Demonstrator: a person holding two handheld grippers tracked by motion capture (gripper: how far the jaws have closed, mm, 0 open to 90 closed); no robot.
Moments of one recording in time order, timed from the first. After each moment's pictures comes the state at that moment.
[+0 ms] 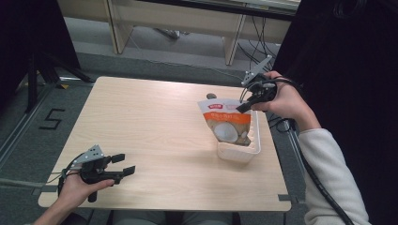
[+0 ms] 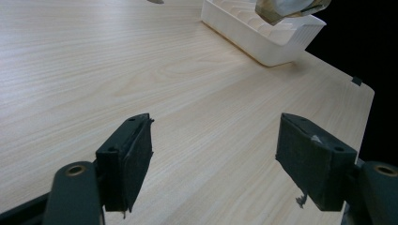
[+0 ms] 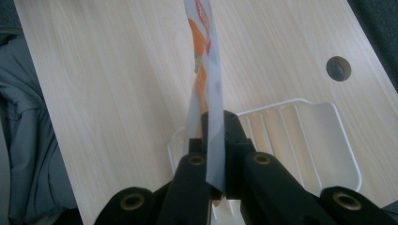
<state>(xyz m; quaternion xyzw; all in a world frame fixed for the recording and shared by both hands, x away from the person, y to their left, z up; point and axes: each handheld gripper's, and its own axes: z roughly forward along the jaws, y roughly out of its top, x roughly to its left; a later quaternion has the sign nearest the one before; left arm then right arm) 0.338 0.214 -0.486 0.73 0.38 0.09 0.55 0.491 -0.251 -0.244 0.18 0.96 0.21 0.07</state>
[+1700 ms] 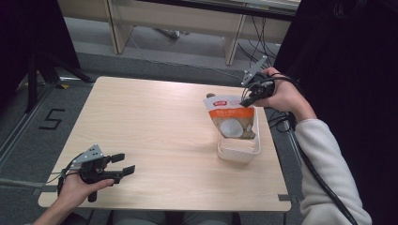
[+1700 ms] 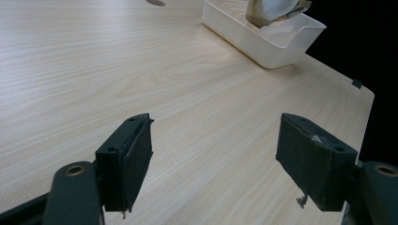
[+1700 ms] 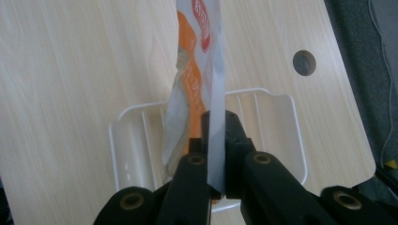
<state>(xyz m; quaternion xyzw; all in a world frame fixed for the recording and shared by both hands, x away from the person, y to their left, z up) 0.338 0.215 -0.486 0.73 0.39 0.09 0.56 0.524 -0.258 -0.260 0.13 0.97 0.16 0.12</state>
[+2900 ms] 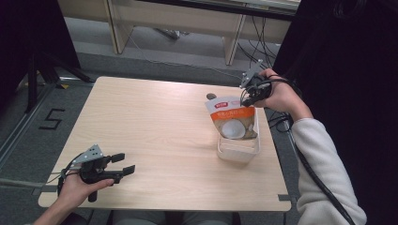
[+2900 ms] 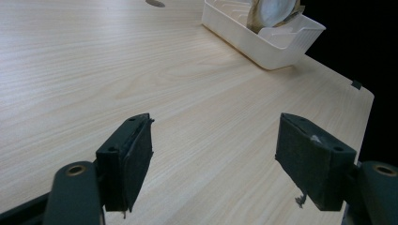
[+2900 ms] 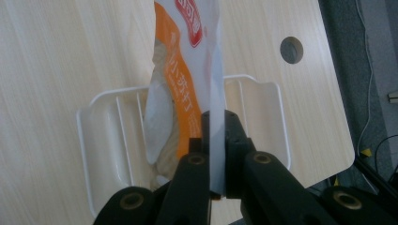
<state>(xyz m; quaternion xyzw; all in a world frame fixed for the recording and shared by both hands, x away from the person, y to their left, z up) 0.338 0.215 -0.485 0.73 0.38 0.09 0.56 0.533 -0.260 -0.273 0.12 0.97 0.13 0.15</state>
